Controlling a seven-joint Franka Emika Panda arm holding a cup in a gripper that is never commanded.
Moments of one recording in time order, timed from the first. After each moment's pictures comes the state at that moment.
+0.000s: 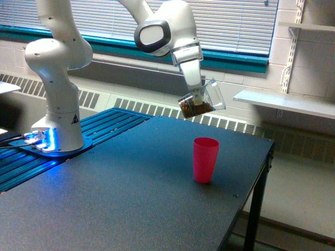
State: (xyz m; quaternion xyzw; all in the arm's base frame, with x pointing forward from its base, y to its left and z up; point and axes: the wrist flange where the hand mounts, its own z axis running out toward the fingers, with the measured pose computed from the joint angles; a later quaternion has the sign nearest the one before) arm 0.470 0.017 0.358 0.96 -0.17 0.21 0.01
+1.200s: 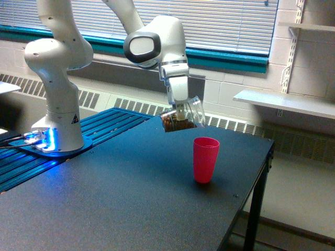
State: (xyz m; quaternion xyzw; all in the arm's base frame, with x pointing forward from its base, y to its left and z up) arm 0.438 -0.002 0.312 0.98 -0.11 0.16 0.07
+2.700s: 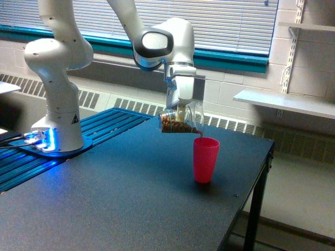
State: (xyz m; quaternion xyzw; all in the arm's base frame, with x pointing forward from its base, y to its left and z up) arm 0.450 0.002 0.307 0.98 -0.08 0.12 0.16
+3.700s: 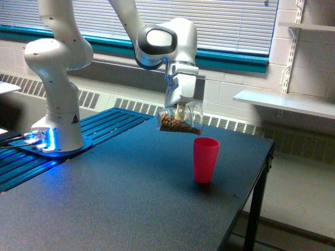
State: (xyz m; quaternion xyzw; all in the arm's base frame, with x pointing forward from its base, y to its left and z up) arm 0.452 0.005 0.310 0.97 -0.06 0.11 0.20
